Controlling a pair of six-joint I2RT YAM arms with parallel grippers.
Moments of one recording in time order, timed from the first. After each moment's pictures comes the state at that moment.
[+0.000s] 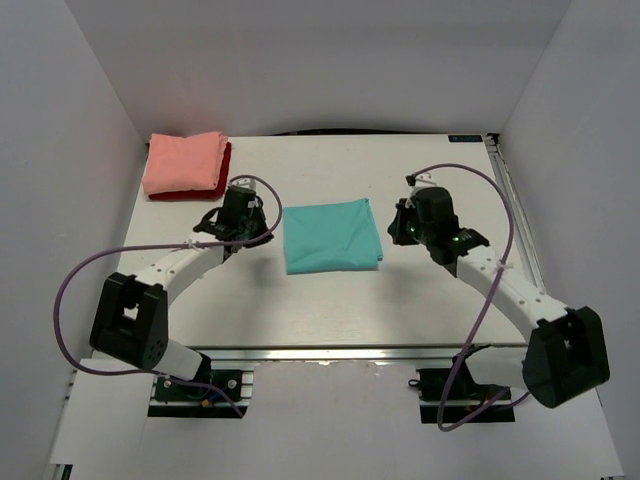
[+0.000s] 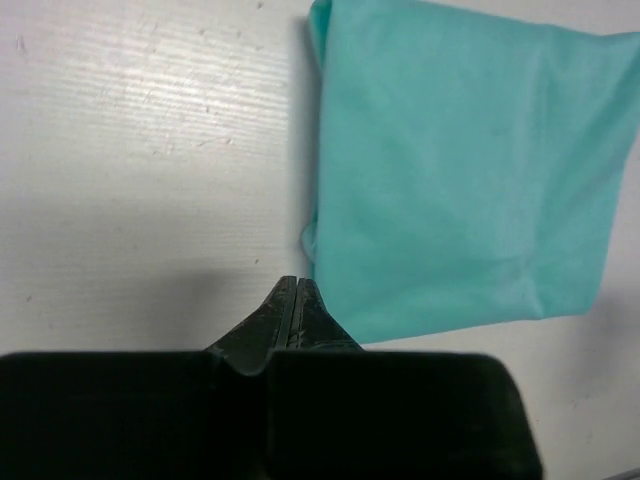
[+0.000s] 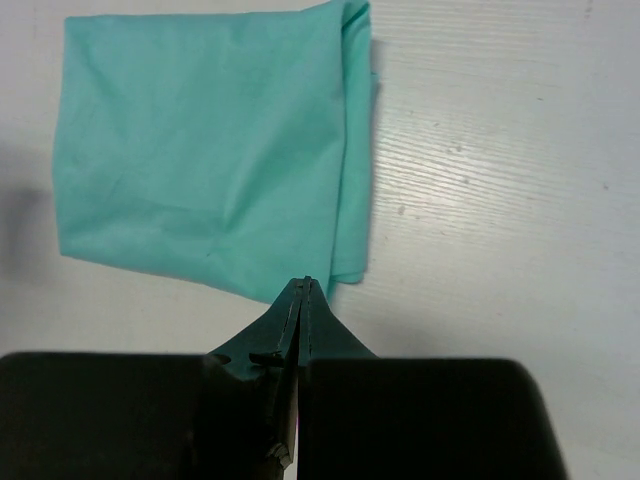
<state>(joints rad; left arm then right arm) -0.38 1.45 0.91 -0.23 -0.03 -0.57 0.45 1.26 0.87 -0.22 -0.03 0.31</state>
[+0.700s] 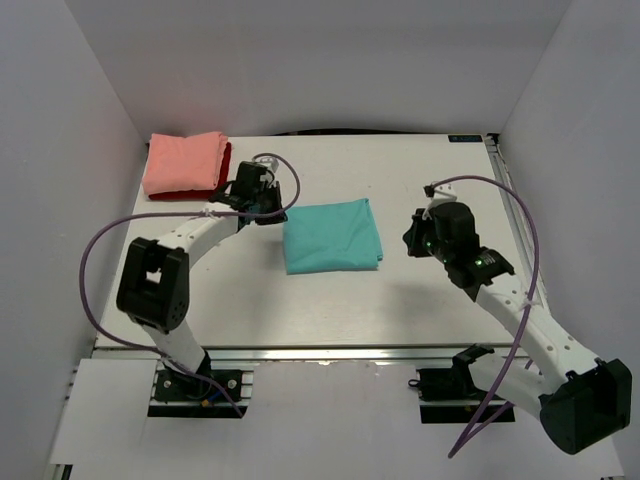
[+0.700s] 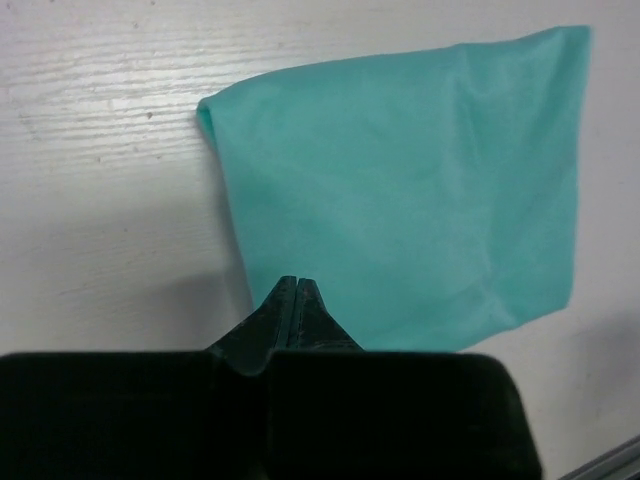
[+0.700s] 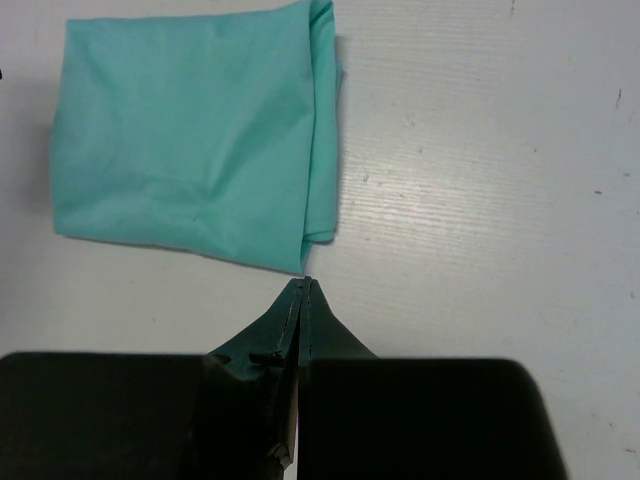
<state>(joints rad) -0.36 1.68 1.19 -0.27 0.14 -0.39 0.44 1.01 0.80 -0.33 0.04 0.28</state>
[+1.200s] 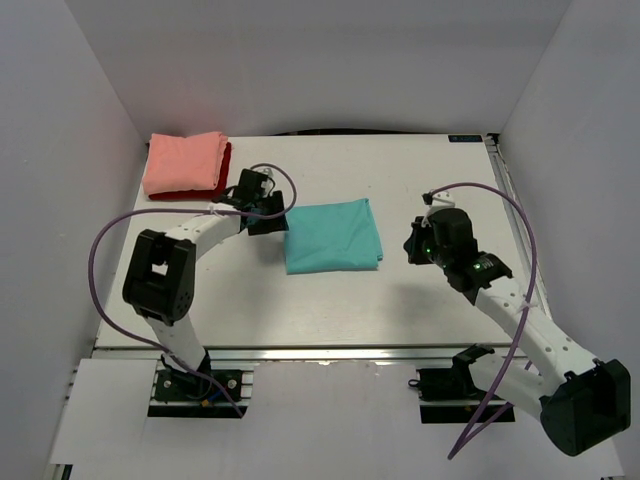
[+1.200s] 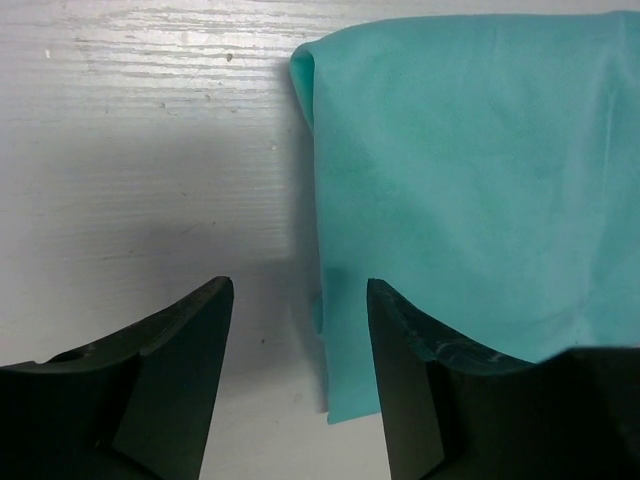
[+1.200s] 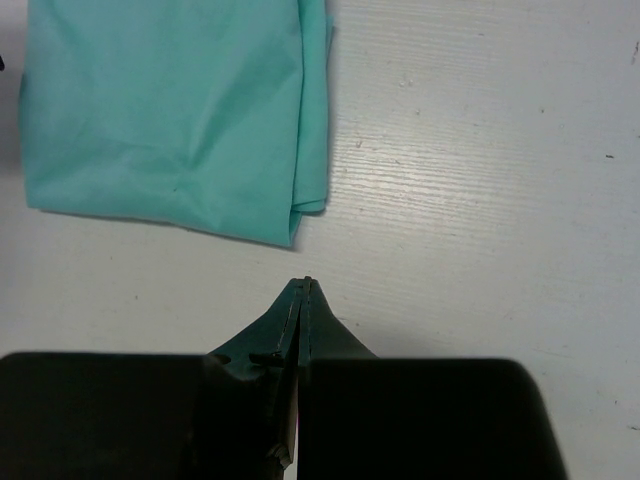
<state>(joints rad) -0.35 1.76 1.19 -0.34 0.04 -0.42 0.44 0.98 0.74 -0.36 0.04 0.28</state>
